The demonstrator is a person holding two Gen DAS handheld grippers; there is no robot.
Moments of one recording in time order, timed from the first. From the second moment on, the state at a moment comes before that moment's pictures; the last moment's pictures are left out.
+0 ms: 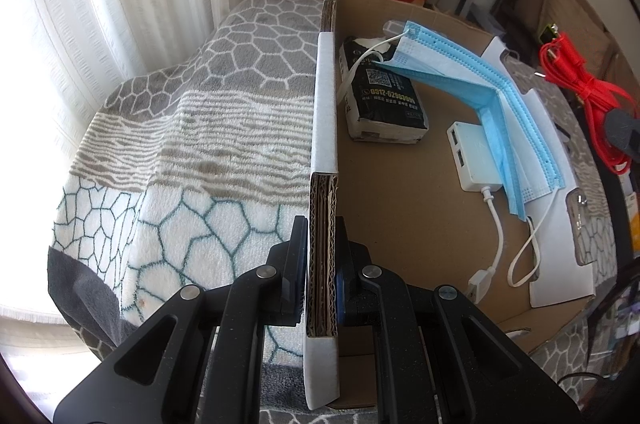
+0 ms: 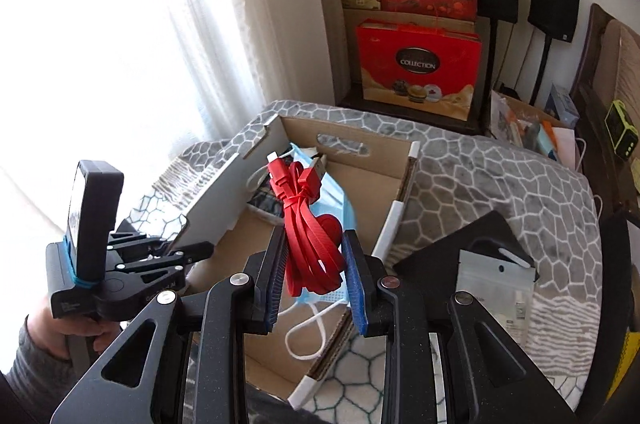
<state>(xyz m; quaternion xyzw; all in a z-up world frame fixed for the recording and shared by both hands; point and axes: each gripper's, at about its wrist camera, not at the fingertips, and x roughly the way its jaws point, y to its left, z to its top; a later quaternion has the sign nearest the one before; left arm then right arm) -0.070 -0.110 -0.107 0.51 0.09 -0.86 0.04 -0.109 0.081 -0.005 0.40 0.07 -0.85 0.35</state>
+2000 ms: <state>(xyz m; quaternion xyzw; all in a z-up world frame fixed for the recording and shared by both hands) -0.069 -0.097 -0.108 0.51 0.08 -0.86 0.02 -0.163 0.225 -0.034 0.46 0.01 -0.87 0.19</state>
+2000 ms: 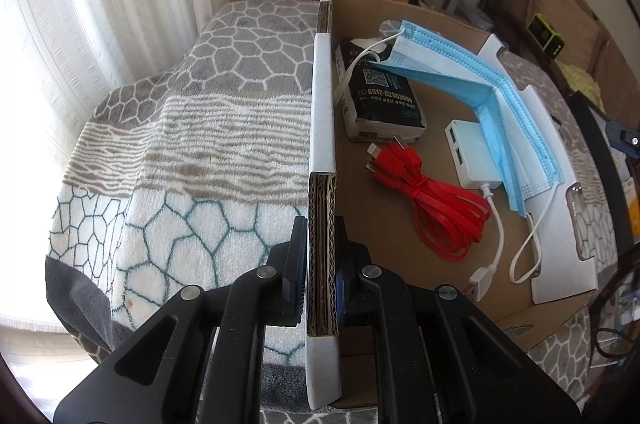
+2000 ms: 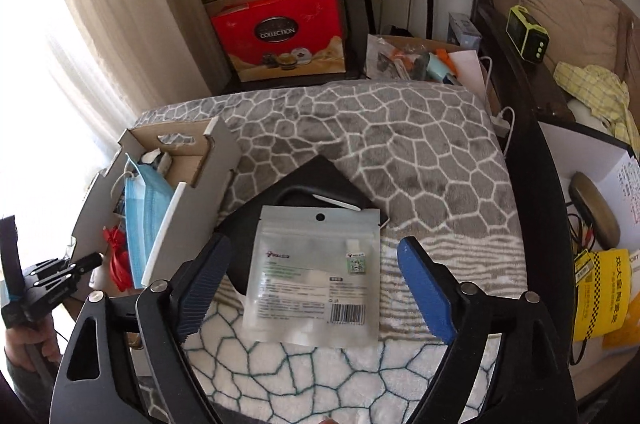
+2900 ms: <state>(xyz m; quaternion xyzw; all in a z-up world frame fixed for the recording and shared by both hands) -0.068 -0.099 -0.110 0.51 0.08 -0.86 0.02 -0.214 0.235 -0.066 0.49 -0.04 -0.86 0.14</state>
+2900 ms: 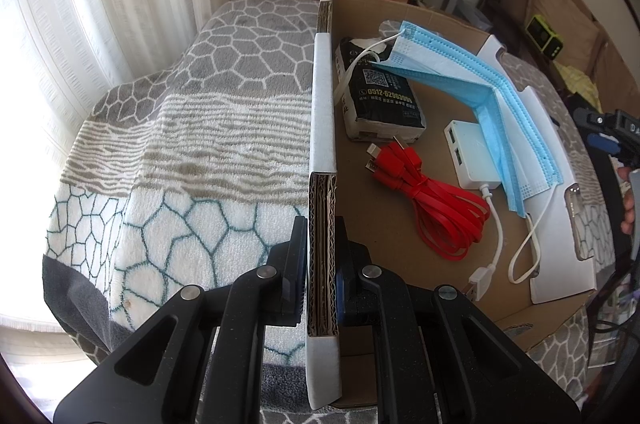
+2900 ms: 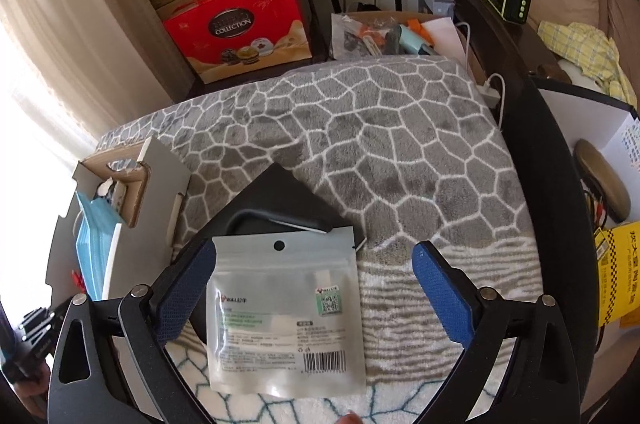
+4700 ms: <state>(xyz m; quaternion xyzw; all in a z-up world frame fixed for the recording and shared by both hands) -0.066 -0.099 -0.111 0.51 0.09 -0.86 0.02 -0.193 0.203 -0.021 0.42 0.02 -0.88 0.22</state>
